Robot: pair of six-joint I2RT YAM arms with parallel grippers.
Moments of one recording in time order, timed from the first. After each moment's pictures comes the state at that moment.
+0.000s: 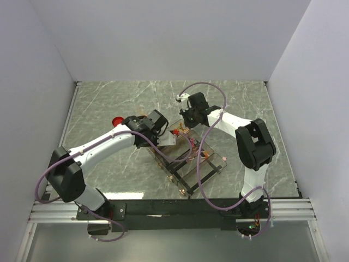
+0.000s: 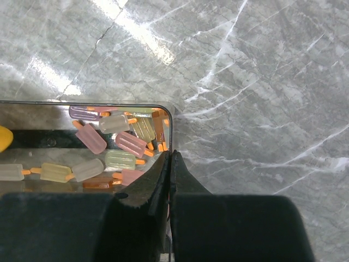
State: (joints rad) left arm -0.76 1.50 1.25 -0.94 -0.26 0.78; right arm 0.49 1.91 1.32 -0.28 -0.15 -0.14
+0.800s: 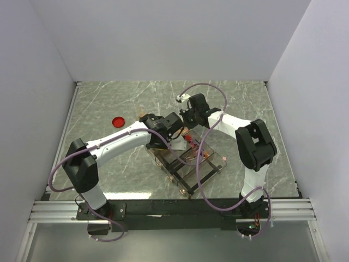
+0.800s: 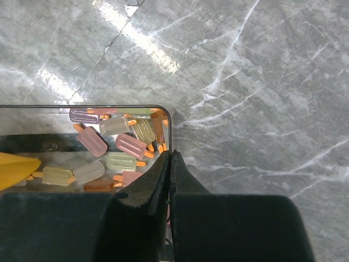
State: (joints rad) left arm -0.90 1.67 1.42 -1.09 -0.32 0.77; right arm 0.50 1.90 1.27 -0.20 -0.17 -0.12
